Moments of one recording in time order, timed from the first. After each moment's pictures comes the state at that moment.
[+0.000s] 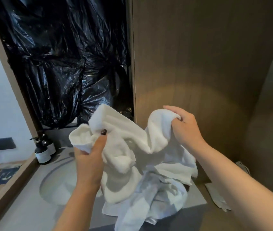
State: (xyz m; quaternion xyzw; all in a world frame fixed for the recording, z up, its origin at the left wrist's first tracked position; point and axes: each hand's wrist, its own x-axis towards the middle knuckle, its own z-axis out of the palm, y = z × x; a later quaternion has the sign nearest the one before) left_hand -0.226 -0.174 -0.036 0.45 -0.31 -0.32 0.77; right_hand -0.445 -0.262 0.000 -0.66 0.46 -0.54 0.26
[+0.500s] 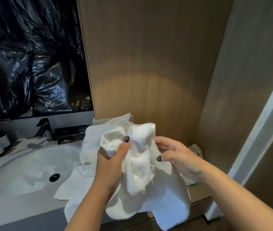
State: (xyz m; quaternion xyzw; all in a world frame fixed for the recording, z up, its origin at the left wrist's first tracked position) left_hand -0.426 -0.135 -0.055 0.44 -0.43 -0.45 0.65; right_hand -0.624 -0.167 -0.048 -0.64 0.37 -0.35 0.57
